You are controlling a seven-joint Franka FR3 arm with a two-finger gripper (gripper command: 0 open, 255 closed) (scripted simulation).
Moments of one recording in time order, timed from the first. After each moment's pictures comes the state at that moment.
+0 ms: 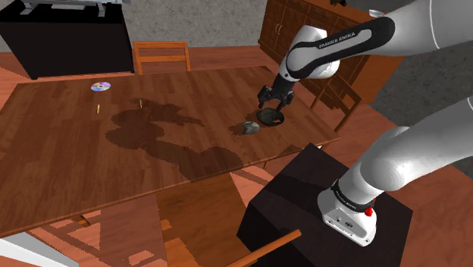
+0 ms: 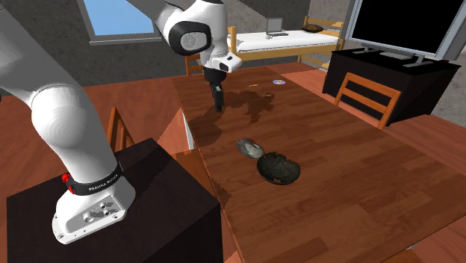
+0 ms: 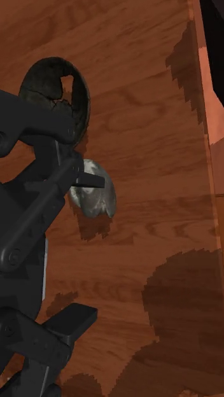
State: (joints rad) arm -0.07 -0.33 -0.06 -2.63 0.23 2.40 0.25
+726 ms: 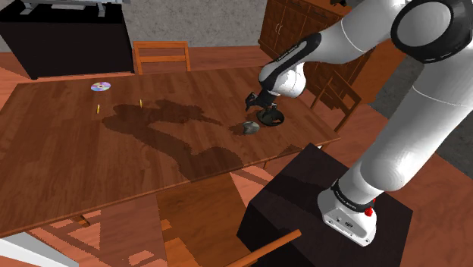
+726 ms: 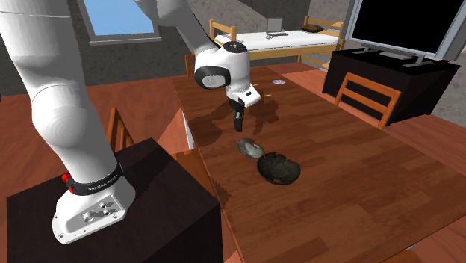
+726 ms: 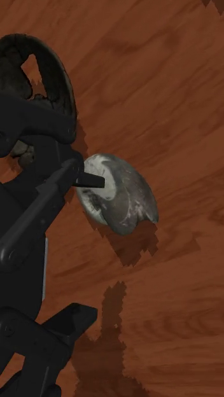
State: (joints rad) arm -0.06 0.13 -0.07 -2.47 0.61 2.78 0.21
